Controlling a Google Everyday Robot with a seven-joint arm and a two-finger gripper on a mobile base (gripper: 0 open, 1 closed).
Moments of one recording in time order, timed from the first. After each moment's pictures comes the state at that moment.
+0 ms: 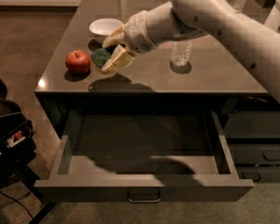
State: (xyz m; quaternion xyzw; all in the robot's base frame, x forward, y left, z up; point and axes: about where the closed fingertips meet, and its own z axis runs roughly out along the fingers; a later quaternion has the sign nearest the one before) arm 0.644 0.070 0.925 -0.67 0.54 0.16 0.48
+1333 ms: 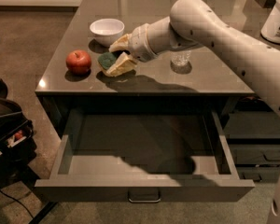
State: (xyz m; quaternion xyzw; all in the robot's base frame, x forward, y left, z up) arm 0.675 0.062 0.880 -0.66 0.57 0.16 0.47
